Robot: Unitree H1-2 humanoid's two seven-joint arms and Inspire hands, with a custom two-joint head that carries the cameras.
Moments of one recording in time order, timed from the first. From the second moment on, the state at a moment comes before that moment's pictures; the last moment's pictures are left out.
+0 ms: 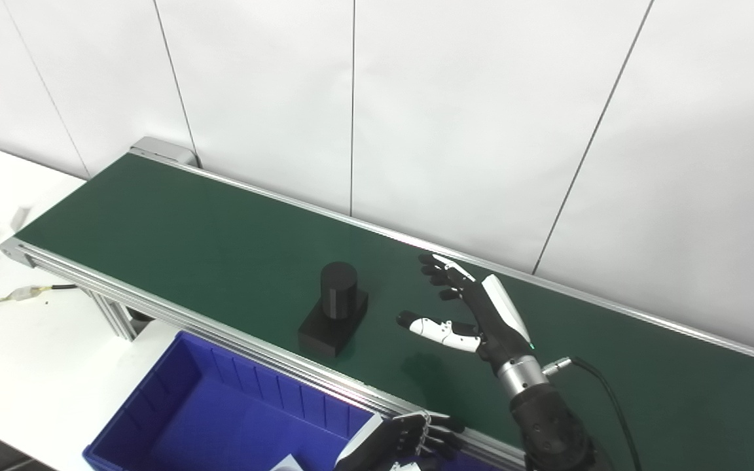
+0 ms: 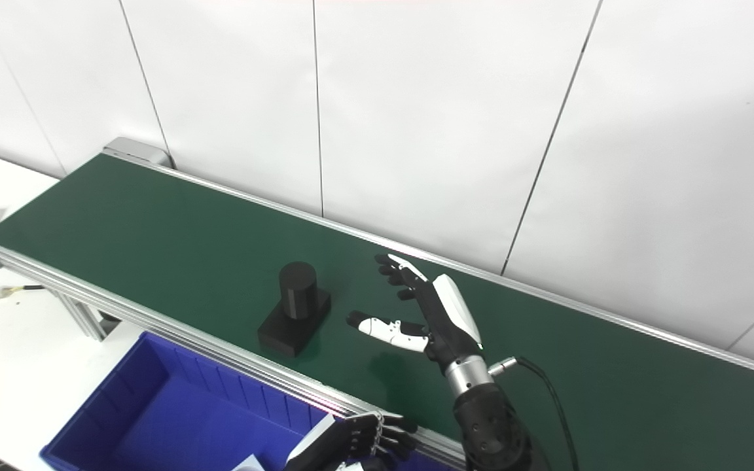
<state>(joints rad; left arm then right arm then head) 0.15 0.00 -0.24 0.34 0.06 -0.42 -0.18 -0.48 0.06 0.39 0.40 -0.41 -0.06 0.12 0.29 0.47</state>
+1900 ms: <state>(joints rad) 0.20 -0.03 -0.27 0.27 0.07 -0.43 -0.14 -0.56 0.12 0.44 0.66 -0.51 -0.14 -0.10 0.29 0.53</state>
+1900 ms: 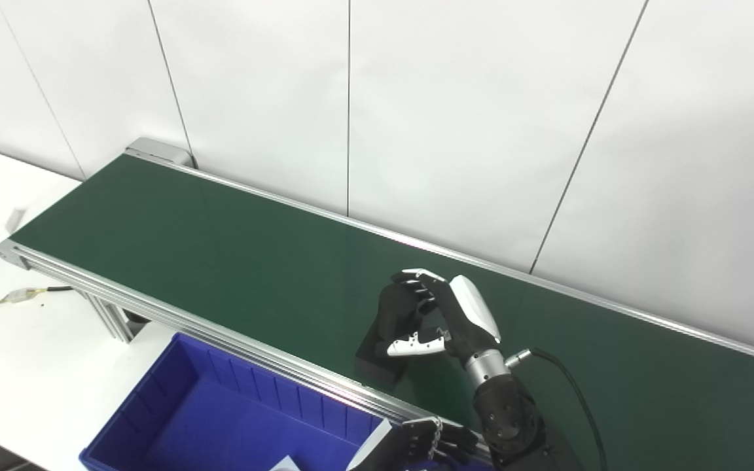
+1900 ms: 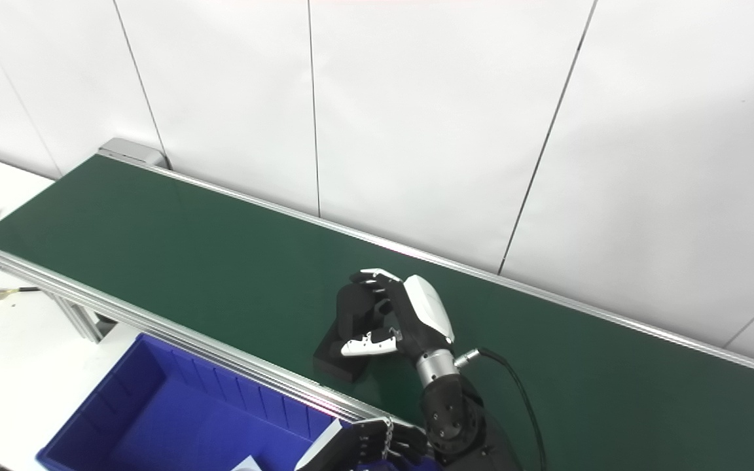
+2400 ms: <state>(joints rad) 0.21 -0.01 -0.27 0.23 0.06 -0.43 -0.14 -0.54 0.12 0.42 0.61 -0.53 -0.18 -0.19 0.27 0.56</state>
